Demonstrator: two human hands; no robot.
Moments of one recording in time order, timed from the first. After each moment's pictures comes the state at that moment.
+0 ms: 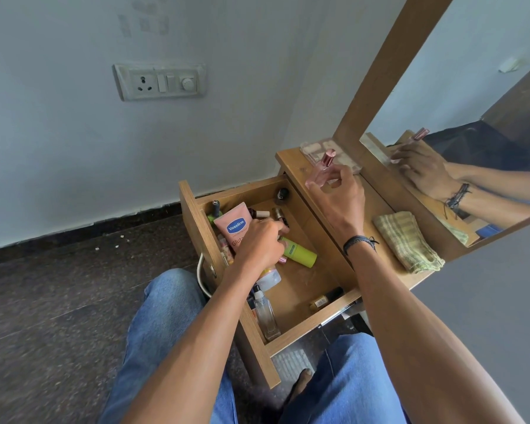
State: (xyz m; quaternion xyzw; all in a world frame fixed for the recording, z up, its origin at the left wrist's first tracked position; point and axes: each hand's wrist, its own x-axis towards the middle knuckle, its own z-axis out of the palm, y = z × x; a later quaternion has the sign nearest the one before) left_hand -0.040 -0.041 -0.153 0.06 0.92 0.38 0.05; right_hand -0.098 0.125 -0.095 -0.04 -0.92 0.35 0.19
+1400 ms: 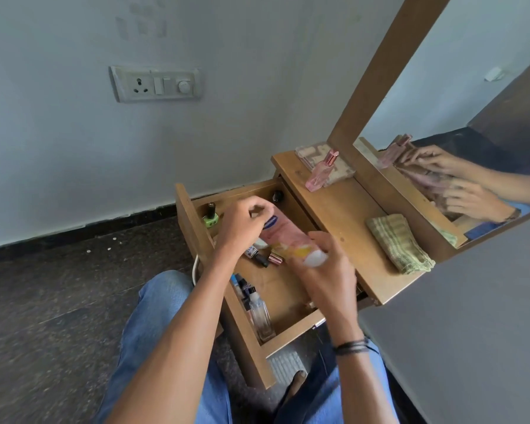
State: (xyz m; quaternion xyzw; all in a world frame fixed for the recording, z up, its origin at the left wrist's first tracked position) left_hand -0.043 -0.073 -0.119 -0.02 0.81 0.58 -0.02; right_hand 0.044 0.092 -0.105 -0.10 -0.92 0.38 0.08
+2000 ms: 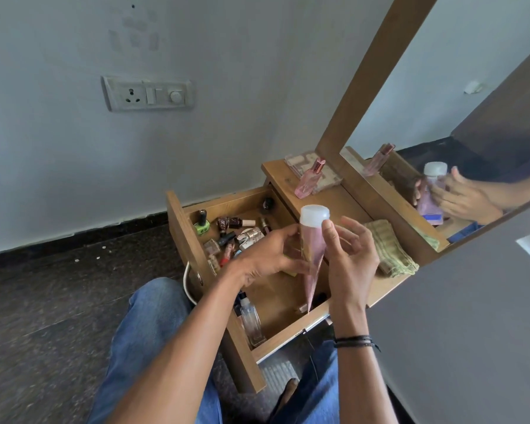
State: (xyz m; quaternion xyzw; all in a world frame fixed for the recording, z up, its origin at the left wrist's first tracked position) left_hand -0.016 -0.037 -0.104 0.18 0.64 0.70 0.27; right_hand 0.037 0.104 -0.067 -0.16 -0.76 0.58 0.26
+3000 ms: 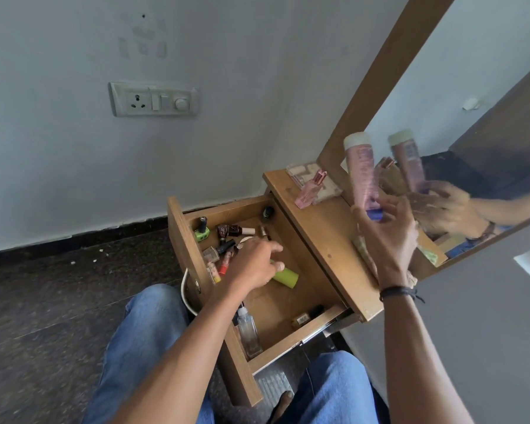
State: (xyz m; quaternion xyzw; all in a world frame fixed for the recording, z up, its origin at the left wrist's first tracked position) left_hand -0.028 -0.037 -0.134 0.10 0.90 0.42 0.11; right_hand -0.031 0.181 -0.035 -0.16 -0.87 0.37 0.29
